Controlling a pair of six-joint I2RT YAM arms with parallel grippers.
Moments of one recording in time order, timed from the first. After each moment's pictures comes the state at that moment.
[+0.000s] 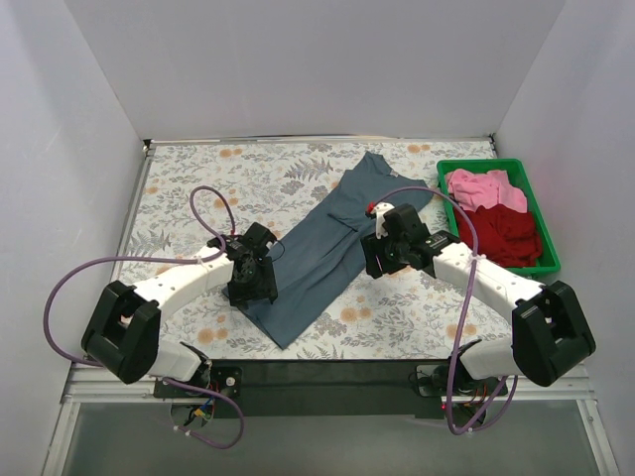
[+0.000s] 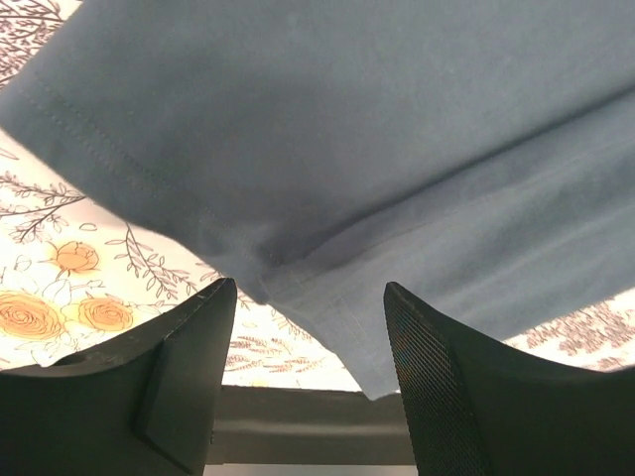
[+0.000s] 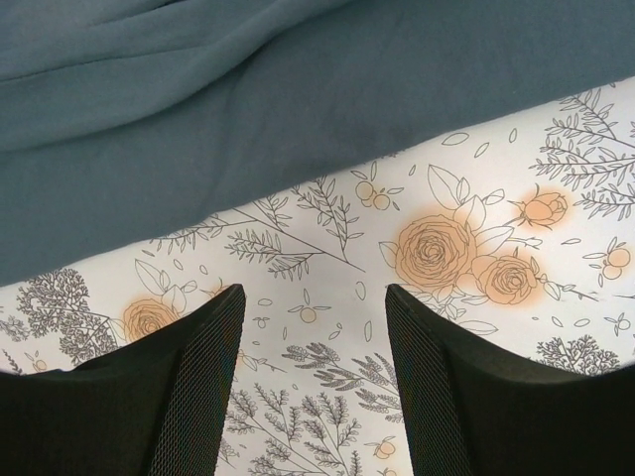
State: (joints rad) left arm -0.59 1.38 0.84 -0.84 -0.09 -0.76; right arm 0.58 1.35 0.84 -0.43 -0.09 0.12
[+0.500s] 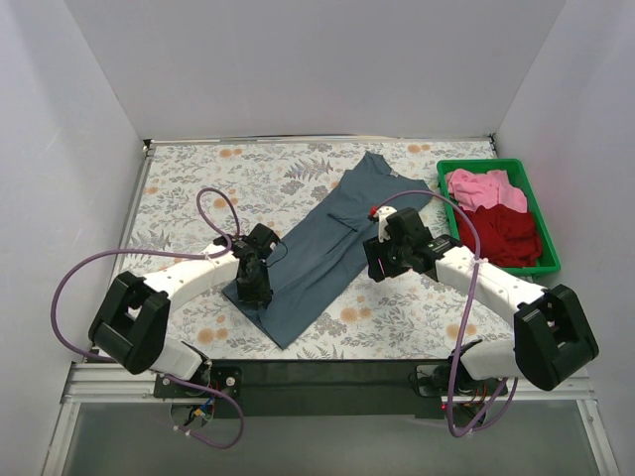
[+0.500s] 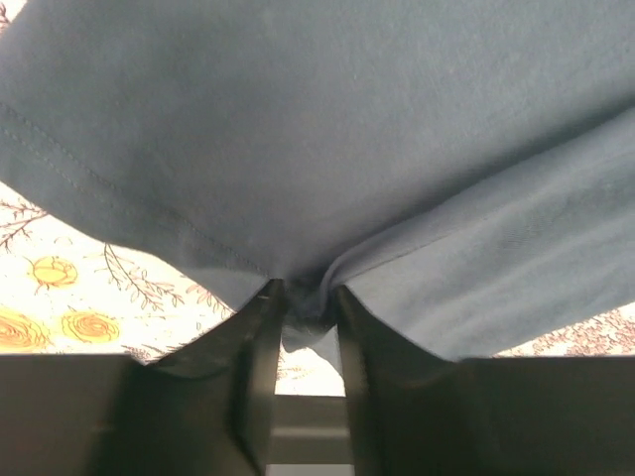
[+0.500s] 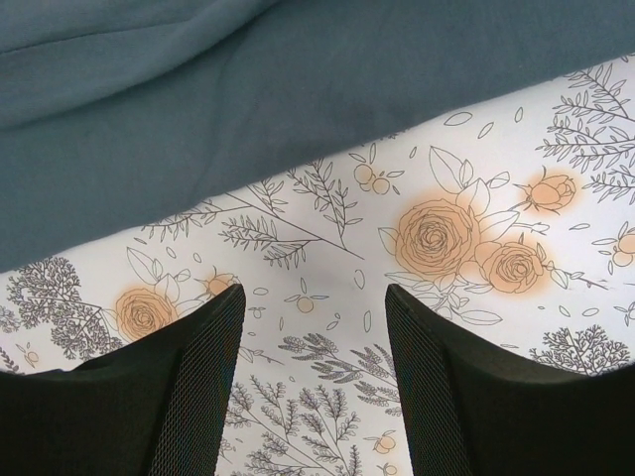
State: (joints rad) left arm -0.59 1.46 0.84 -0.81 -0.07 -0.75; right arm 0.57 1.33 0.80 -0.42 -0.10 0.12
